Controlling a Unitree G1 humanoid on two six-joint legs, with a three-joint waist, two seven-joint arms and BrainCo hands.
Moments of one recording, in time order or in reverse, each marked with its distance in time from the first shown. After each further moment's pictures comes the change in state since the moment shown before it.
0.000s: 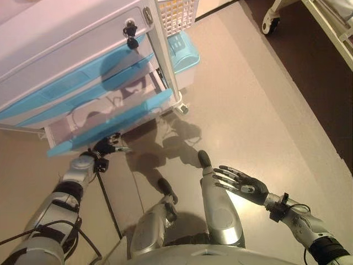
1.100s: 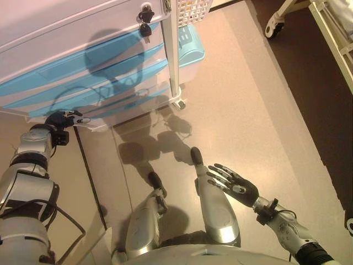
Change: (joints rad) left arm -0.239 0.187 0.021 0.244 -0.044 0.044 -0.057; right arm 0.020 0.082 0.064 0.024 0.067 -0.102 -0.108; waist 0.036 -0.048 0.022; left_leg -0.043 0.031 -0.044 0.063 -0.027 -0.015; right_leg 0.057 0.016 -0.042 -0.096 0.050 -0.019
